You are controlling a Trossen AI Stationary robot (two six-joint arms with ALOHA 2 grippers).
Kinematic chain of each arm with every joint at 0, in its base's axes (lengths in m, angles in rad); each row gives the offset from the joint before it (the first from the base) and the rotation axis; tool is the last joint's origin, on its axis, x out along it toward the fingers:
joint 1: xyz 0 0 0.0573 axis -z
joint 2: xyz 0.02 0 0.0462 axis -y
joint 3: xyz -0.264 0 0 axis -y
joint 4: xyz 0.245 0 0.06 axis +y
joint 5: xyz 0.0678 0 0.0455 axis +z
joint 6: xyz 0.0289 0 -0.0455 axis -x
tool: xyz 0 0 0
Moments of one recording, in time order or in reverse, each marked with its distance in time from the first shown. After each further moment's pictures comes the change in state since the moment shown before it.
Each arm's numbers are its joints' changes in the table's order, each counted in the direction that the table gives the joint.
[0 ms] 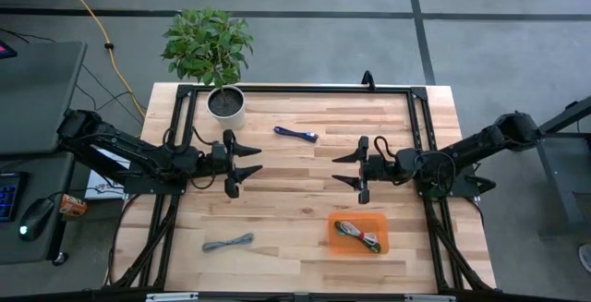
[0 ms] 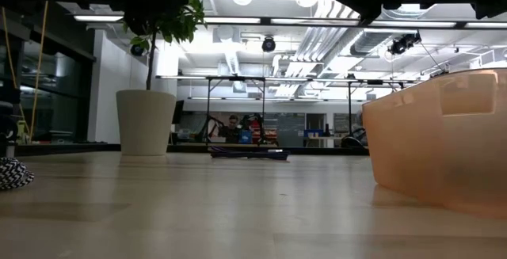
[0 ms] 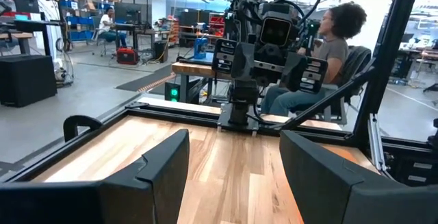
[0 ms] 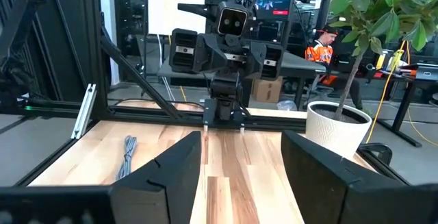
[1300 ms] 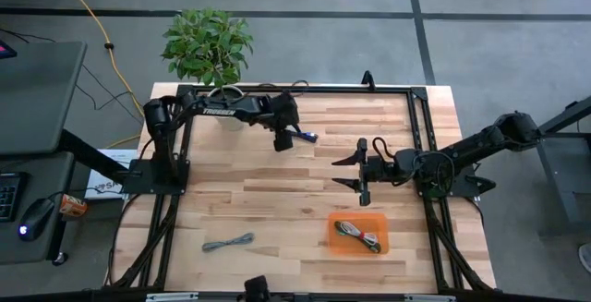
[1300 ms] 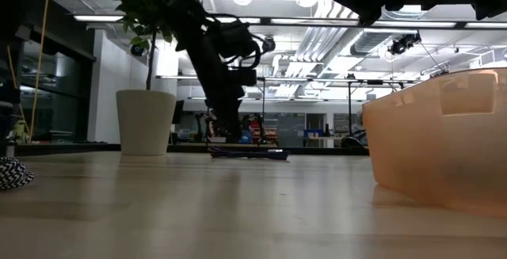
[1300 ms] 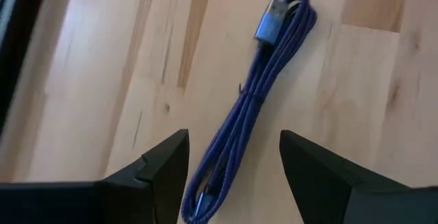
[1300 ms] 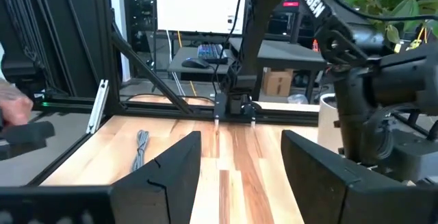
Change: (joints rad) left arm -0.643 -0.928 0.929 1.141 -0.353 -0.266; right arm -0.003 0.000 0.001 0.028 0.033 -0.035
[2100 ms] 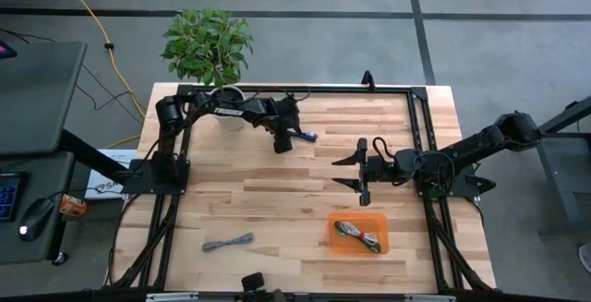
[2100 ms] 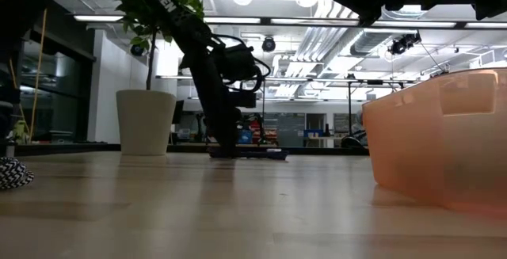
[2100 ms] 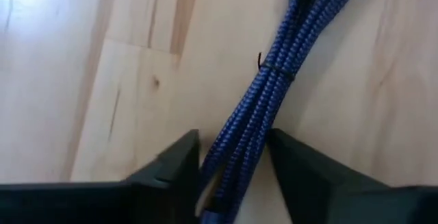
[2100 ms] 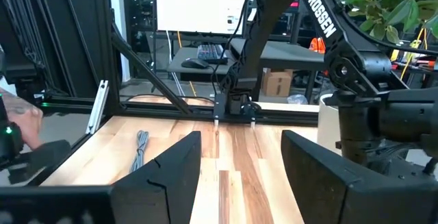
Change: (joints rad) left arm -0.036 -0.125 0.006 0.014 -0.004 -0.018; right arm 0.000 0.000 0.000 -0.002 0.000 0.000
